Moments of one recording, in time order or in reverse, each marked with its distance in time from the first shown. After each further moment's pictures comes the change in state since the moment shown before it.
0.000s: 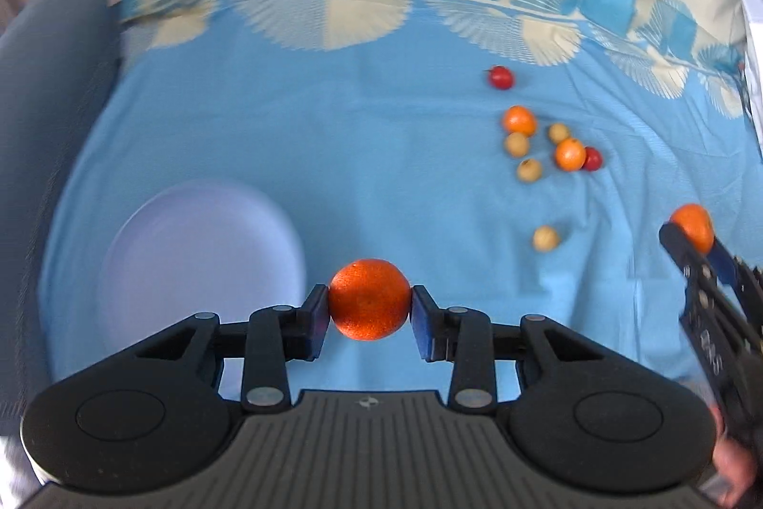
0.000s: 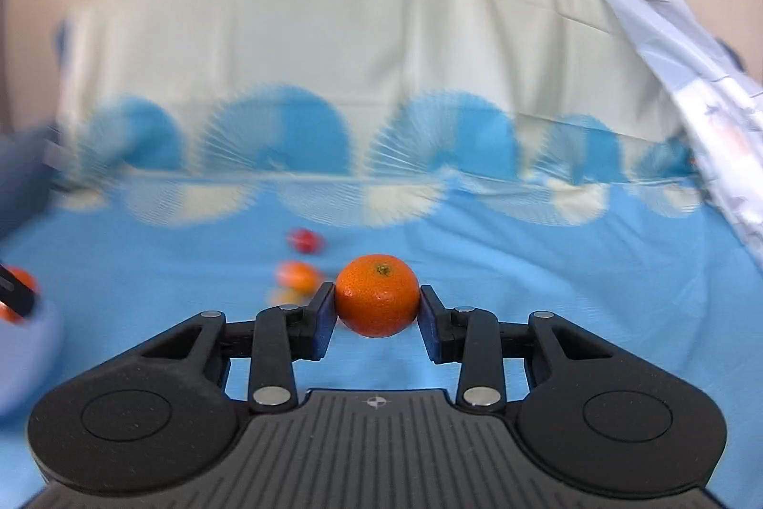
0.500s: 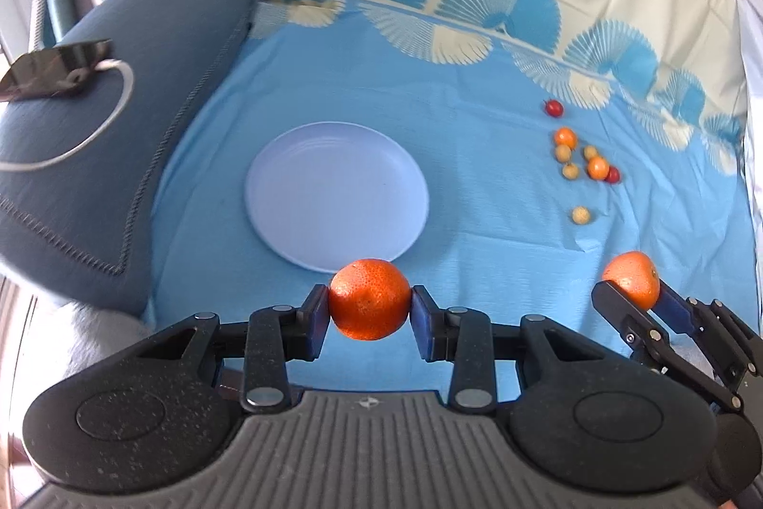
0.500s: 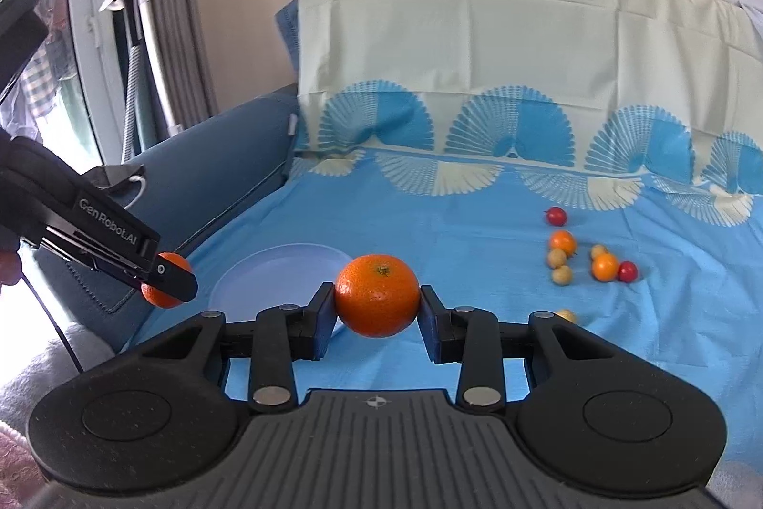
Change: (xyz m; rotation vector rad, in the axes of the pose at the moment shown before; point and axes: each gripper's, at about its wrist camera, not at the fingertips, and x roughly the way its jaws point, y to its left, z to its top) left arm -0.102 0.111 -0.120 -0.174 -0.120 0.002; right arm -0.121 0.144 -0.003 -0.118 0.096 0.314
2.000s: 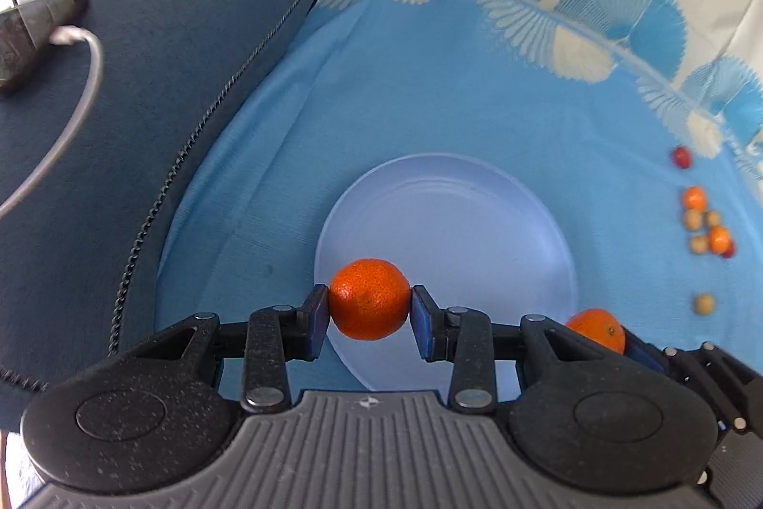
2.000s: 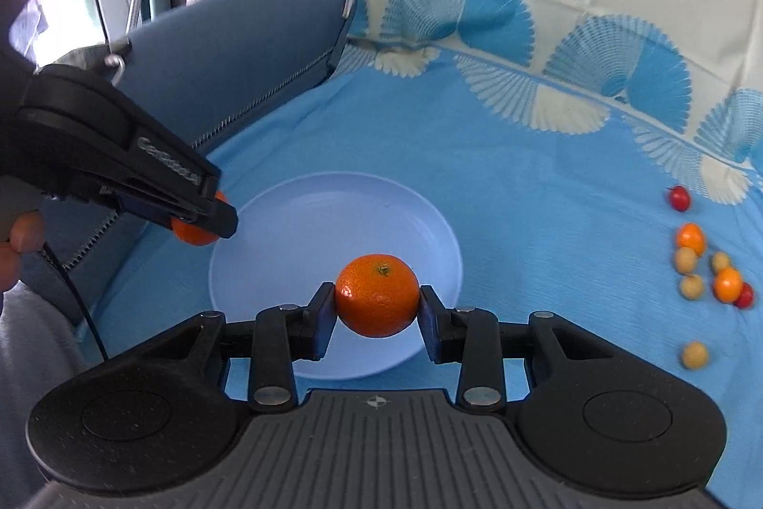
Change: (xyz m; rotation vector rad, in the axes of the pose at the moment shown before) left arm 0.168 0.076 0.084 -0.094 0.085 0.099; right arm 0.198 0.073 0.013 -0.166 0.295 0.025
